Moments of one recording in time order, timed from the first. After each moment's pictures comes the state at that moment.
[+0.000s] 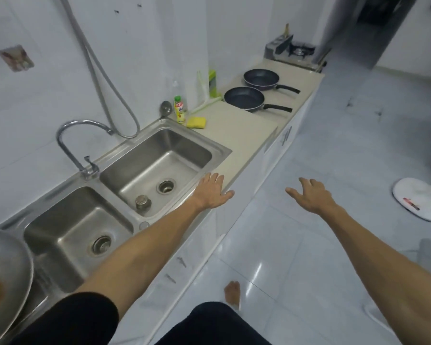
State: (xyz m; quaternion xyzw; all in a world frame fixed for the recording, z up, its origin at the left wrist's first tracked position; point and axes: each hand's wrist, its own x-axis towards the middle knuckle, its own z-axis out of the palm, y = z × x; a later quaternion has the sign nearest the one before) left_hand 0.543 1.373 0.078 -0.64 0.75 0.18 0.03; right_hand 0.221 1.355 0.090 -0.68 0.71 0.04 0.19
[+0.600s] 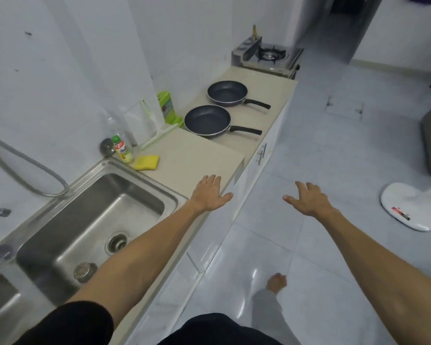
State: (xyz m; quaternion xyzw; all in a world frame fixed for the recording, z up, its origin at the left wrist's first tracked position) left_hand 0.405 1.081 0.066 -0.63 0.75 0.18 0.03; right_hand 0.084 1.085 0.058 -0.65 0.73 0.07 0.19
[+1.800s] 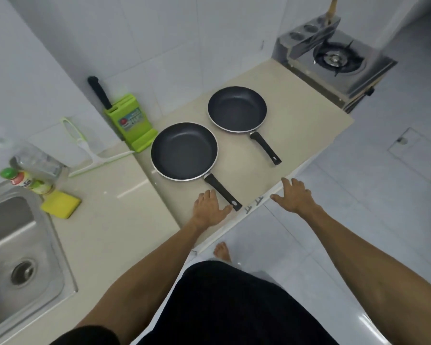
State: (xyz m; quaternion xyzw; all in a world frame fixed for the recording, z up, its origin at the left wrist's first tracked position) left_hand 0.219 0.625 -0.026 -0.80 0.51 0.31 -0.02; right_hand -0.013 0.480 -0.006 -0.77 0.57 0.19 0.21
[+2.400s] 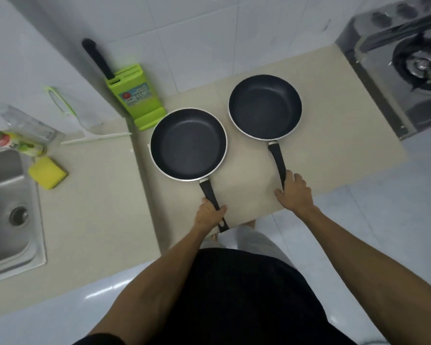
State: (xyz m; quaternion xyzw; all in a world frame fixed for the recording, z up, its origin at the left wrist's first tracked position) left_hand 0.195 0.529 -0.071 -0.85 0.11 0.47 -0.20; right_hand 0.036 0.323 -0.057 -0.82 0.50 0.18 0.22
